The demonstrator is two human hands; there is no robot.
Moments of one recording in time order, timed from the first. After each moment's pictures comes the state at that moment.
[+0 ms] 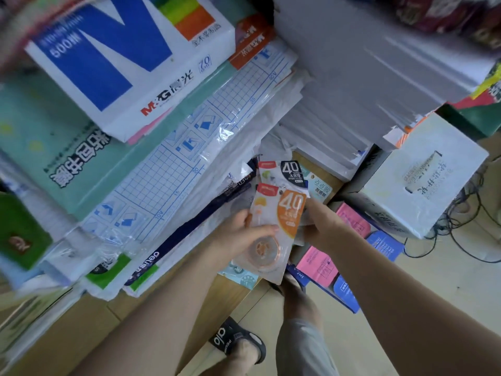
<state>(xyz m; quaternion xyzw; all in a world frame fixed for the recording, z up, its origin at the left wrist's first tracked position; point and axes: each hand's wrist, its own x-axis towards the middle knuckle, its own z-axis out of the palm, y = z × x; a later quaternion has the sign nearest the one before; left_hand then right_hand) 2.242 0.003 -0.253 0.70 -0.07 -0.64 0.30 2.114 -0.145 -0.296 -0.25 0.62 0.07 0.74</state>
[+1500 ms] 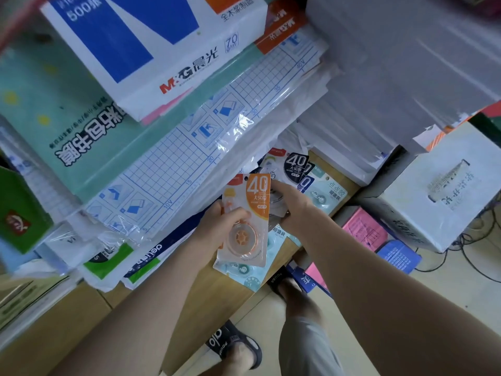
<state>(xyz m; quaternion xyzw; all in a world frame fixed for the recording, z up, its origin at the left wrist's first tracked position) 2.273 0.035 -0.279 0.74 0.02 -0.56 0.38 2.185 -0.119 -0.341 -0.23 0.64 0.06 0.73</state>
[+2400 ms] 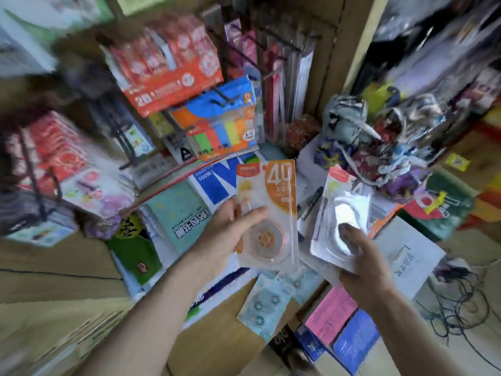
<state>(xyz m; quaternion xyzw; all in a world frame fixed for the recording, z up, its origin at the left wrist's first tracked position) 2.296 0.001 0.042 0.67 -0.10 -0.45 0.58 2.110 -0.141 0.023 -0.25 0.45 -0.14 0.84</state>
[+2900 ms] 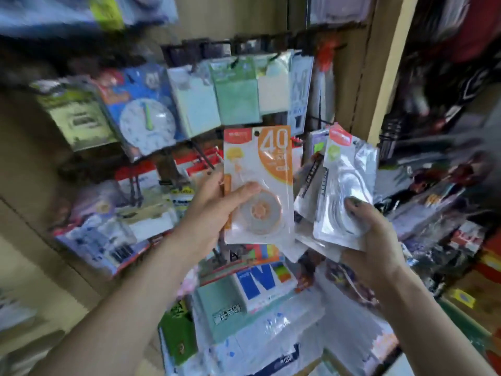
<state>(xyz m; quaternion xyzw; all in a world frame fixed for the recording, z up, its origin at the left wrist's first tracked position) 2.305 0.035 0.377 0.63 -0.29 -0.18 0.70 2.159 -0.153 0.324 -0.41 0.17 -0.22 0.87</state>
